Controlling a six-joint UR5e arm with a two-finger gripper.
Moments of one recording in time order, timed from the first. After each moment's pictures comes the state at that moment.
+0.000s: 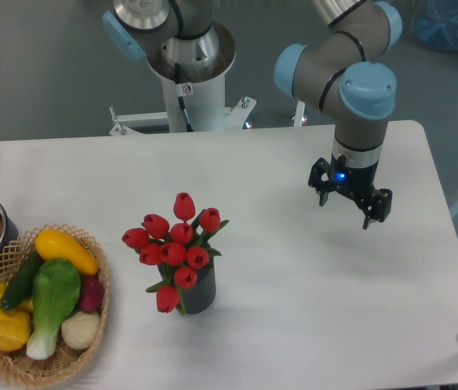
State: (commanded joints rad) arm 2.74 -1.88 -1.76 -0.87 1.50 1.41
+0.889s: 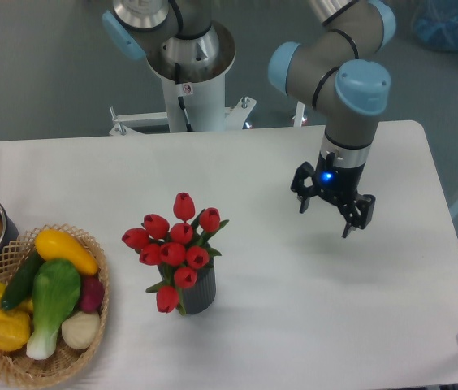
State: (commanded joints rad) arm 2.75 -1.83 -1.84 -0.85 1.16 1.42
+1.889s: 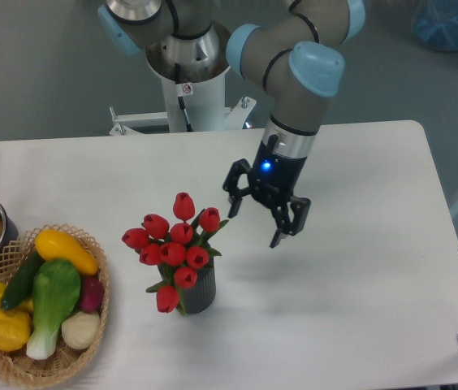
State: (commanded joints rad) arm 2.61 -1.75 -1.85 -0.86 0.92 1.31
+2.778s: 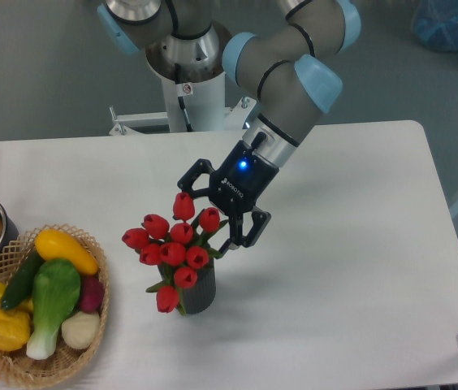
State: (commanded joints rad) arm 2.62 -1.84 -1.85 -0.86 0.52 1.26
